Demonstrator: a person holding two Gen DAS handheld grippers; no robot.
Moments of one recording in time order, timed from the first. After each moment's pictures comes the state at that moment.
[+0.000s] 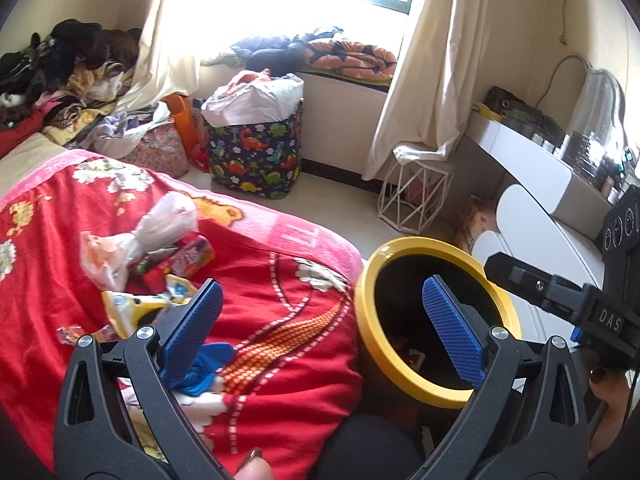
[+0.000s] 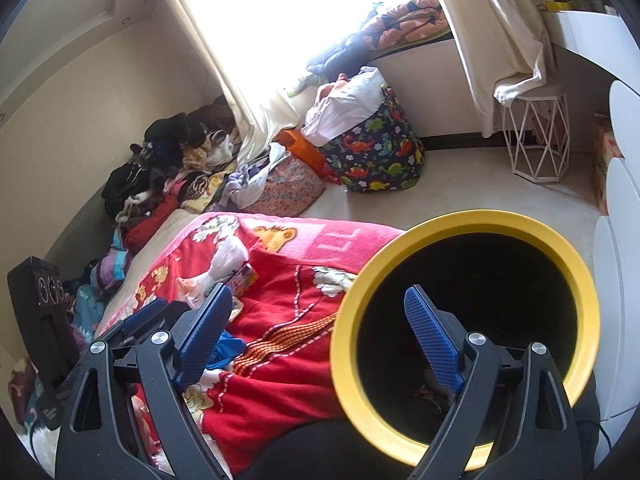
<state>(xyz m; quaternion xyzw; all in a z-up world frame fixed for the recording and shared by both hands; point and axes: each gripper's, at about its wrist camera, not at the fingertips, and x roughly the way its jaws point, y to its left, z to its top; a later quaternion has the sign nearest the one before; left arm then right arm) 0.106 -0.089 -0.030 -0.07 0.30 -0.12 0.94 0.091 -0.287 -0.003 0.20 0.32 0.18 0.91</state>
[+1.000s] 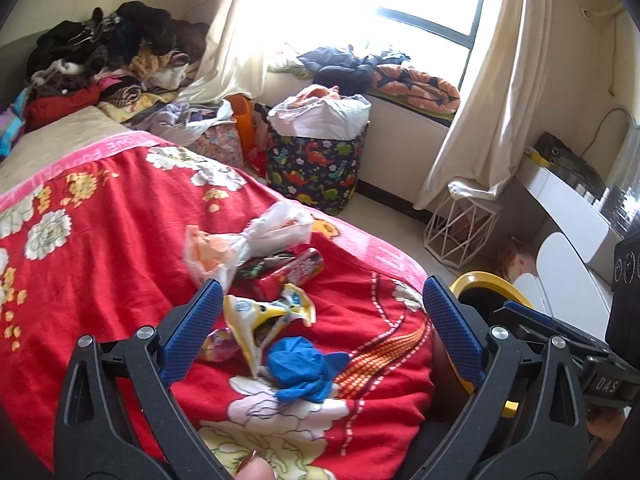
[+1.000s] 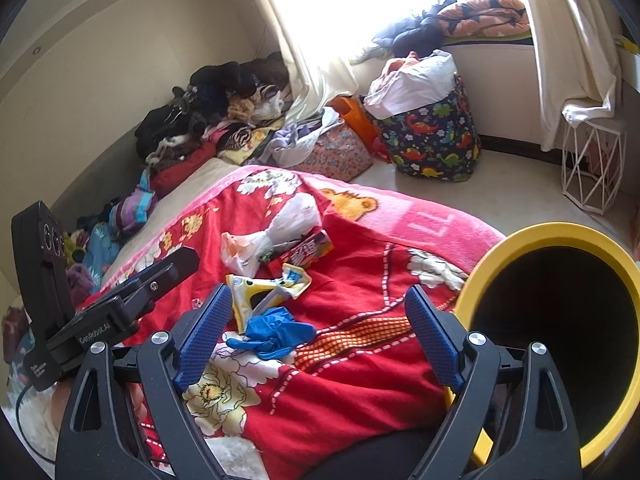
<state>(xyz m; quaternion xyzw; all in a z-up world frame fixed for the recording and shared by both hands) 0.098 0.015 -0.030 -0.12 0.28 -0.04 0.95 0.113 -0.174 -0.002 0.11 0.34 0.26 0.90</state>
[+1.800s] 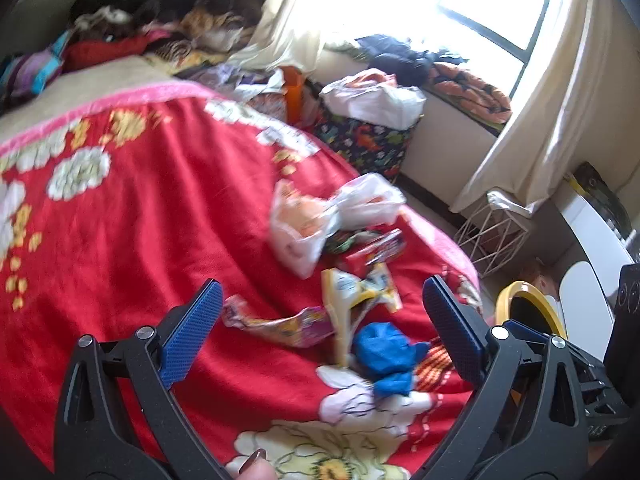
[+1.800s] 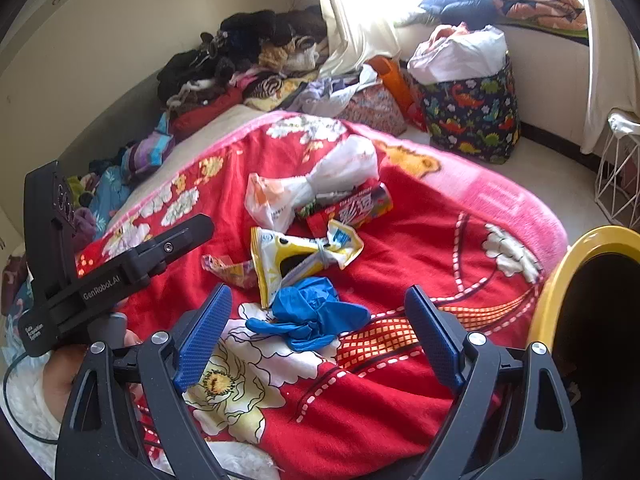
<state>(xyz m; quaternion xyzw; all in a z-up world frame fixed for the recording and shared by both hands) 0.103 0.085 -0.075 -0.19 0.33 0.02 0.93 0.132 -0.098 -0.040 0.05 0.40 0.32 0.86</state>
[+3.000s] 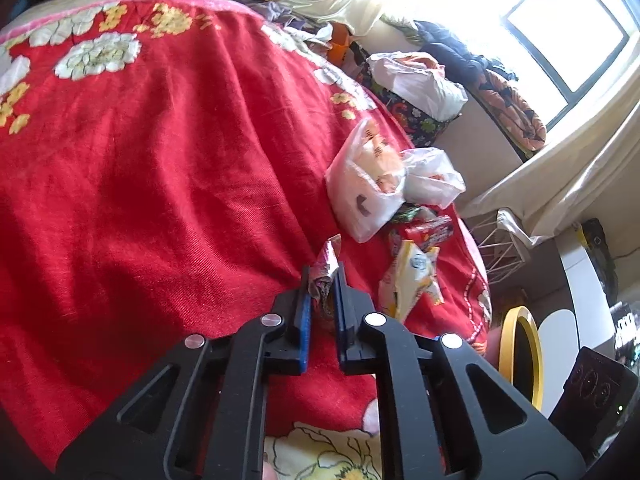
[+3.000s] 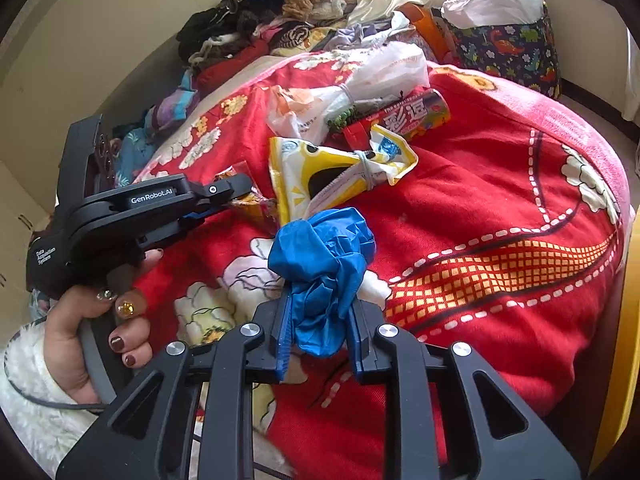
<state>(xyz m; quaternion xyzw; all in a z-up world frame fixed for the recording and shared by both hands) 0.107 0.117 -0.125 -0.32 0.37 0.04 0.87 0.127 -0.071 -0.093 0.05 0.46 0.38 0.80</state>
